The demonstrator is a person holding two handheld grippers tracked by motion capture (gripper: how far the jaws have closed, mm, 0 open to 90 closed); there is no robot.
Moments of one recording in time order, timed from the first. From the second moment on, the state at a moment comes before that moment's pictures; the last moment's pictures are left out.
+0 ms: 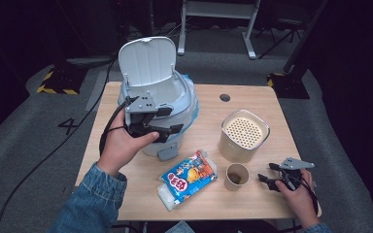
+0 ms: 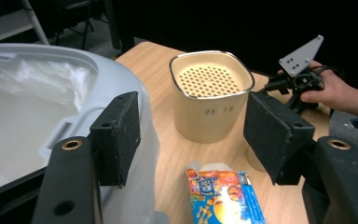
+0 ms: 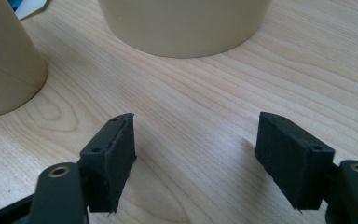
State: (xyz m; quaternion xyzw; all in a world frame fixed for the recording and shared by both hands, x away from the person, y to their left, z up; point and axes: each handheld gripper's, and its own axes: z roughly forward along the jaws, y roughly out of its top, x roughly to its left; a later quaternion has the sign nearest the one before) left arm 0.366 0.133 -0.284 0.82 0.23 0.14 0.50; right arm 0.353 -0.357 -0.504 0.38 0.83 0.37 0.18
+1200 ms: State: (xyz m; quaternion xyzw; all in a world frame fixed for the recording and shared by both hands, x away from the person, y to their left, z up) left arm 0.371 0.098 -0.421 0.84 0.28 0.07 0.47; right arm 0.353 -0.357 -0.504 0.38 0.83 0.37 0.18
